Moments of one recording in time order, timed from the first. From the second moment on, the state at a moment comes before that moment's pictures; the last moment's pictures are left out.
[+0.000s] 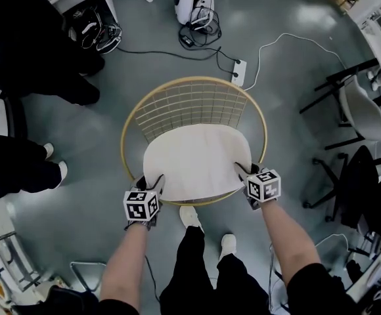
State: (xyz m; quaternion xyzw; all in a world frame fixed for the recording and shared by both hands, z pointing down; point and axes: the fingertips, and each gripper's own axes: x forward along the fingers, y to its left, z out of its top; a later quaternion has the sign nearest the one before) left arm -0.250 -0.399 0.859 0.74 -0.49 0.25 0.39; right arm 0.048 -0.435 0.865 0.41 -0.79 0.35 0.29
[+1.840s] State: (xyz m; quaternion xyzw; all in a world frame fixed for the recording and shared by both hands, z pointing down) left arm -0.221 -0.386 0.866 0.75 -0.49 0.25 0.37; right arm 0.065 -0.459 0.913 0.49 -0.73 0.31 0.37
